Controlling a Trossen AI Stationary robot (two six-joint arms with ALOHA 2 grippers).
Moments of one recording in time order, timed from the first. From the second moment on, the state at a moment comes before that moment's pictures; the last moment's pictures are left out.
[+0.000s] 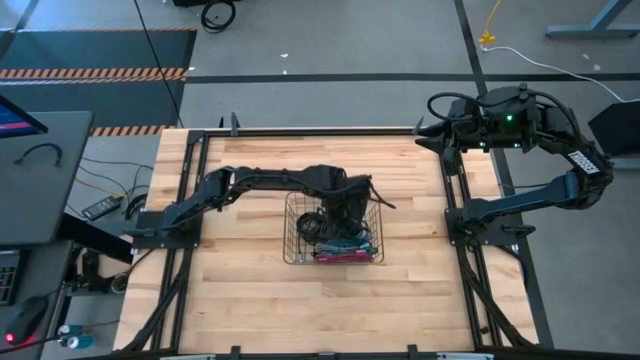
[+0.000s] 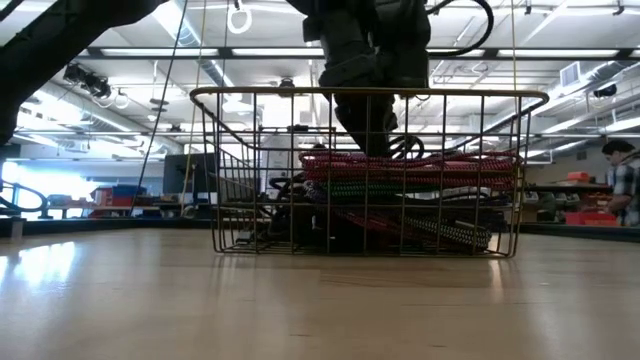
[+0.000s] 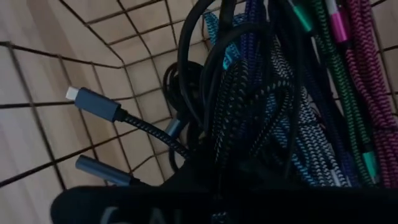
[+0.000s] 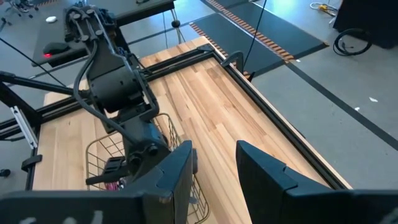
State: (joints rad) left arm 0.06 2.29 2.08 -1.02 0.14 0.38; right arm -0.23 0.99 1.63 -1.12 0.09 0.21
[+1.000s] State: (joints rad) left arm 0.08 2.29 2.08 -1.02 0.20 0.37; right arm -0.23 0.99 1.63 -1.12 0.09 0.21
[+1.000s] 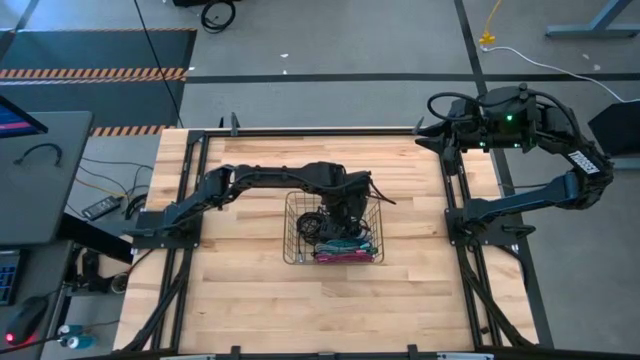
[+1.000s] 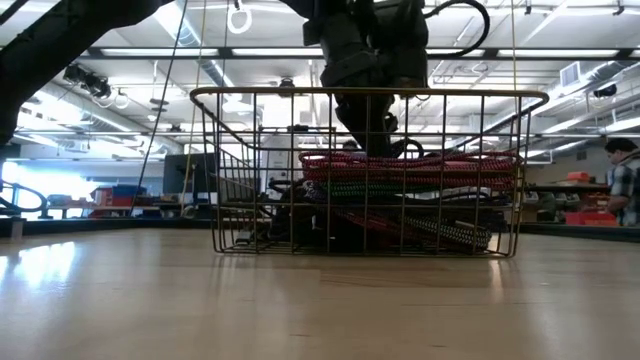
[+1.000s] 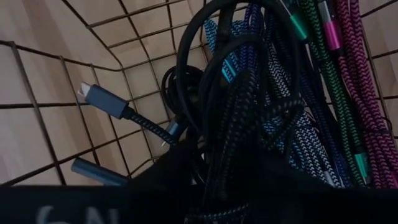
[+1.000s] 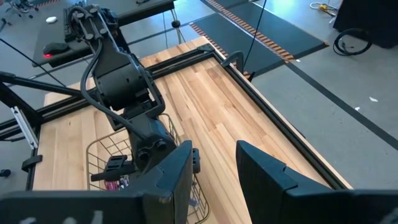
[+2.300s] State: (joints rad) left arm -0.01 1.72 2.33 -1.21 -0.17 0.00; right arm -0.22 0.97 1.60 -1.43 0.23 0.19
